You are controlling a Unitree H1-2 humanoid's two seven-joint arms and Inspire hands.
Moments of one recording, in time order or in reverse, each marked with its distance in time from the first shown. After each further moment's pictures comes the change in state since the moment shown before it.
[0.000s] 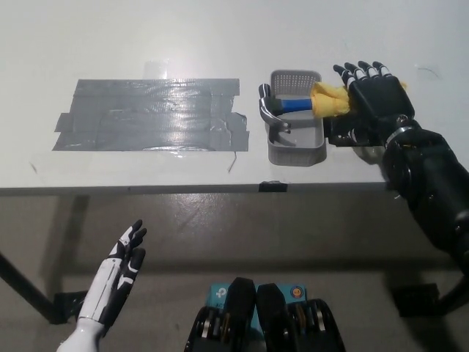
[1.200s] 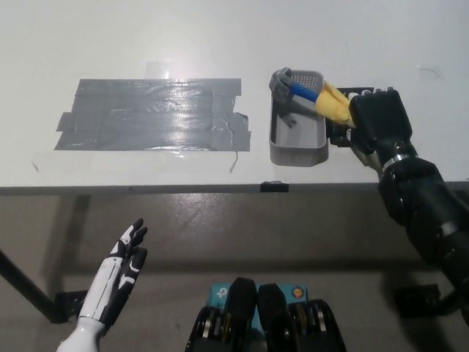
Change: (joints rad) left_arm -0.005 0.000 -0.001 -0.006 0.010 0.001 0.000; right_arm -0.040 0.062 0.059 0.405 0.015 -0.178 -0.543
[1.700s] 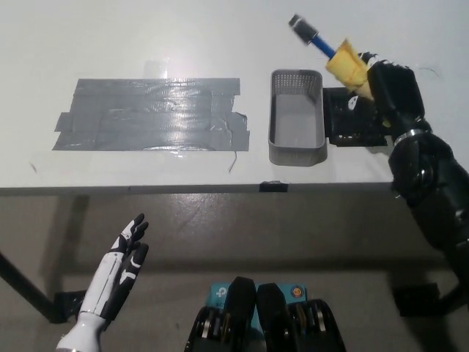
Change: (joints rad) left_arm -0.013 0.000 0.000 0.000 0.003 0.000 -0.001; right_arm 0.018 -0.005 -0.303 -0.199 0.250 -0.068 0.264
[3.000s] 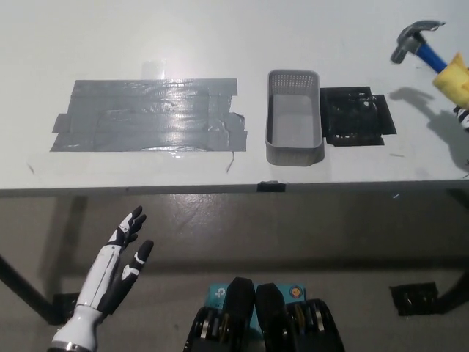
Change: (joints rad) left_arm -0.022 0.021 0.000 0.001 0.006 -0.013 -0.001; right_arm 0.166 -0.387 -0.079 -0.552 0.366 0.371 0.860
